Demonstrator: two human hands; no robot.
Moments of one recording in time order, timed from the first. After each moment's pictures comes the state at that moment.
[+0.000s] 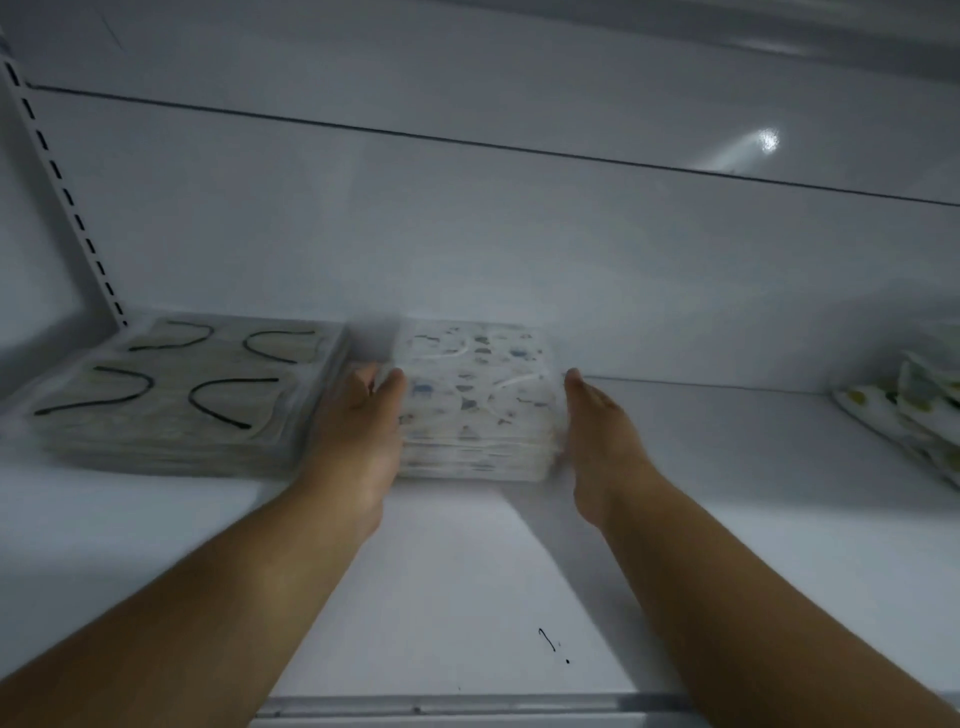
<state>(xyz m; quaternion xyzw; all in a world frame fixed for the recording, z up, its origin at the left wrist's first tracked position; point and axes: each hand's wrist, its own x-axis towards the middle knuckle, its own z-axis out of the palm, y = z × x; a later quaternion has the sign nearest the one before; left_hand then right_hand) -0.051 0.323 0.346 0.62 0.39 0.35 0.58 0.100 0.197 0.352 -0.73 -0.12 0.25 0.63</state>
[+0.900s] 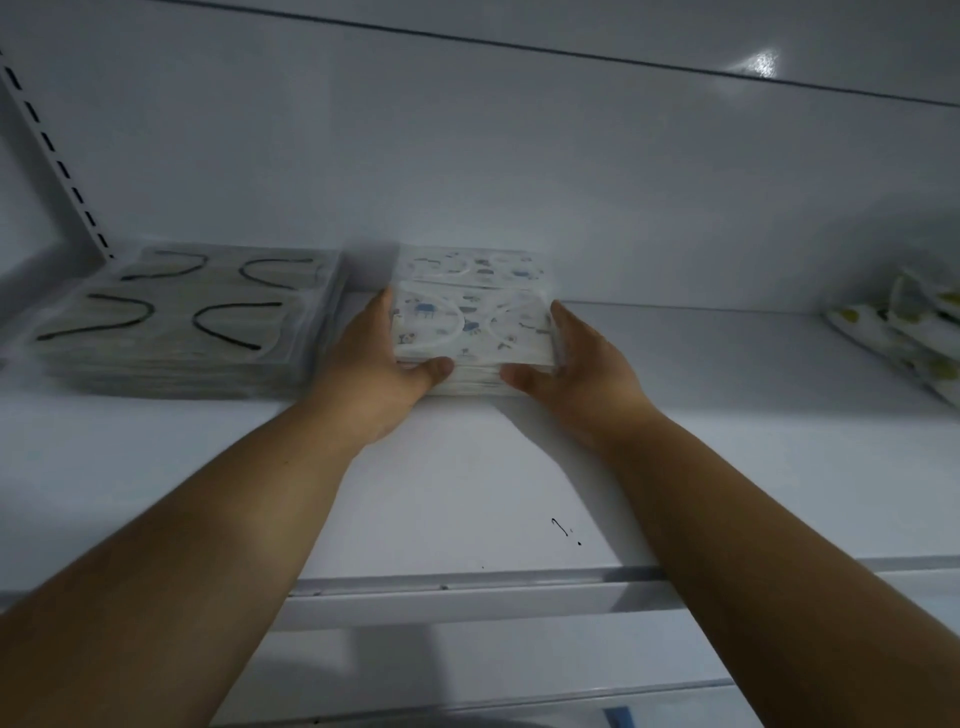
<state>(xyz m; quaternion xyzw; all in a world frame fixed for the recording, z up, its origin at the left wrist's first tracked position) -0.070 0.329 0.336 0.81 0.29 0.28 0.42 0.083 0.177 0.342 -0.87 -0.38 0.06 0.31</state>
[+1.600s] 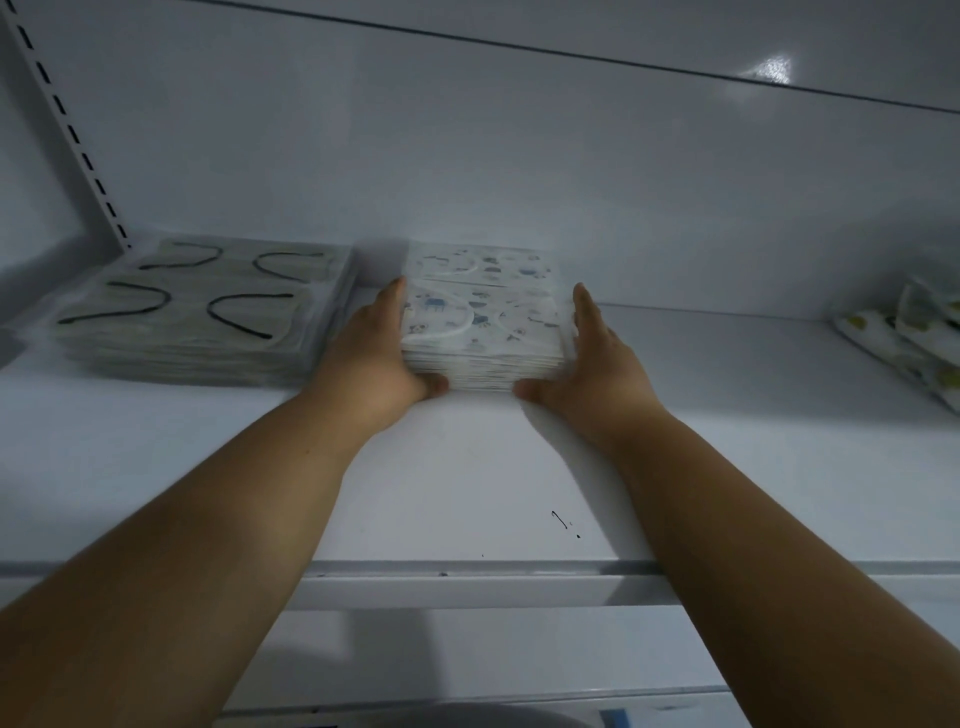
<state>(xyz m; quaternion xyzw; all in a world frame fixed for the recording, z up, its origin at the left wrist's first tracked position) -0.078 0.328 0.340 0.86 0.29 0.24 0.33 0.081 0.169 0.344 -0.88 -0.38 0.06 0.29</state>
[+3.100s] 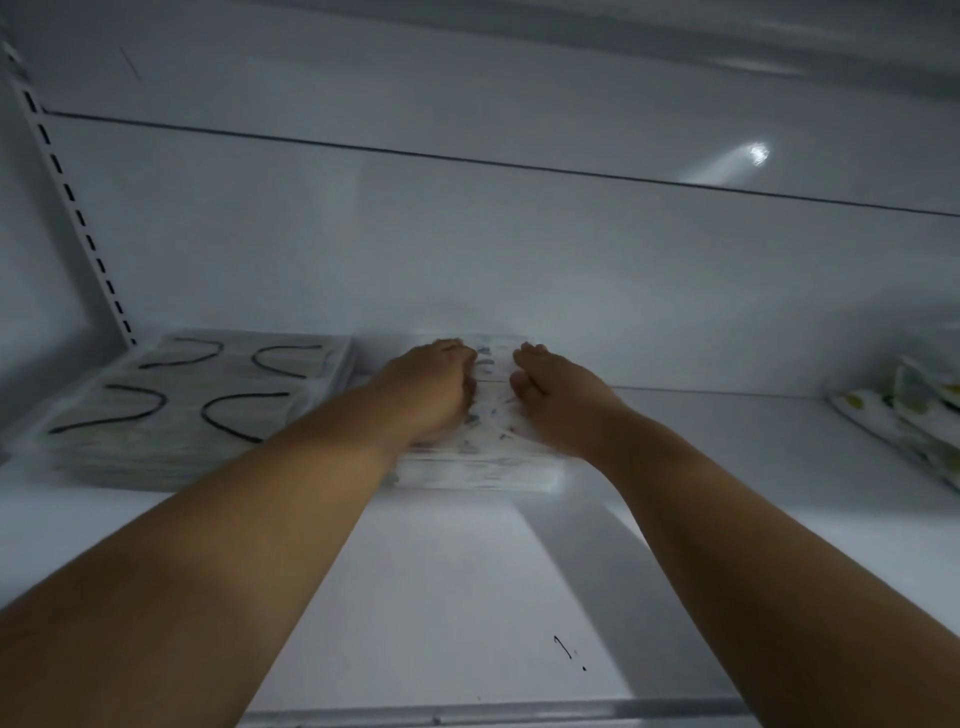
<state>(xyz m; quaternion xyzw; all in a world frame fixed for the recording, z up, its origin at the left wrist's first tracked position) 0.003 0.363 0.380 0.96 0.22 0.10 0.11 0.112 0.223 0.391 -0.86 -0.49 0.04 0.15</state>
